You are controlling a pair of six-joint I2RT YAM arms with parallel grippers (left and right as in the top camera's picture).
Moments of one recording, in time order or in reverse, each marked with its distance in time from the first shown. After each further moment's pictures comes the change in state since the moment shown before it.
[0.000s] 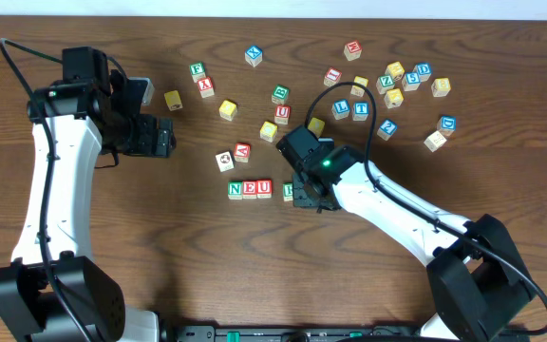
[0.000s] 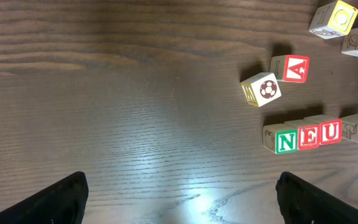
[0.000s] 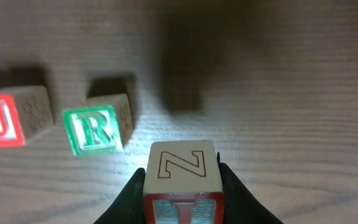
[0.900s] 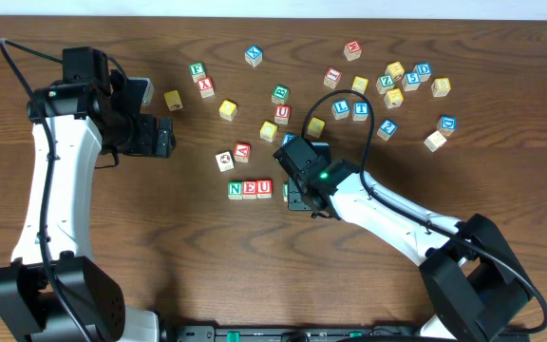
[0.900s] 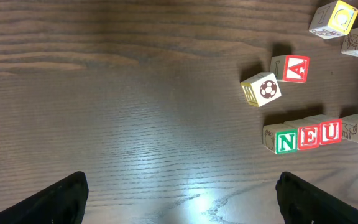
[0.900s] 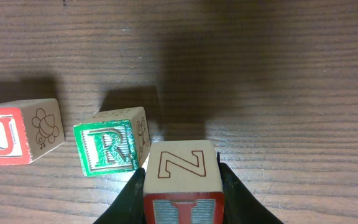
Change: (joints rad) left arm 0.000 0.000 0.000 0.000 0.000 0.000; right arm 0.026 0.000 -0.090 0.156 0.007 0.039
